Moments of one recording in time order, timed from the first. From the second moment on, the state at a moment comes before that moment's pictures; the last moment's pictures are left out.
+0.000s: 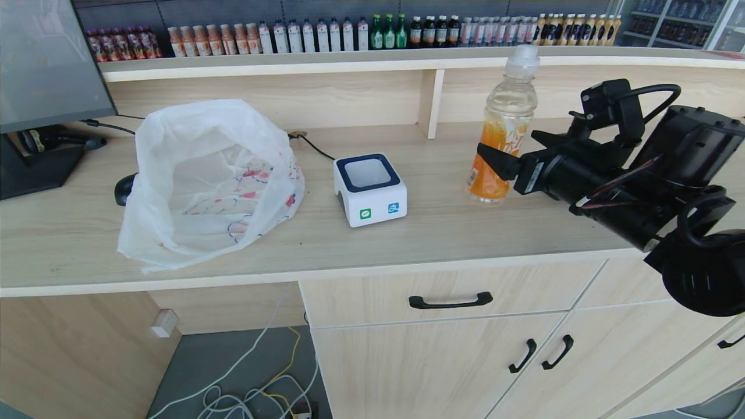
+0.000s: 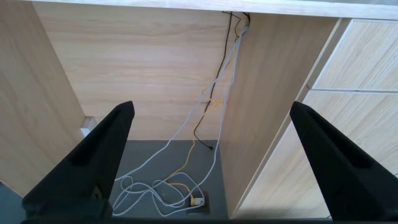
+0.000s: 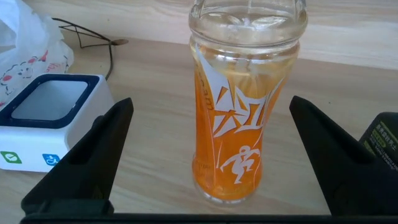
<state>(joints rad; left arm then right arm) 0.00 0.00 0.00 -0.01 0.00 0.00 0.33 1.76 -0.95 -1.00 0.06 -0.07</state>
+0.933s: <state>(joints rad) 0.00 0.00 0.00 -0.01 0.00 0.00 0.33 1.90 -1.14 -1.00 -0.07 -0.08</state>
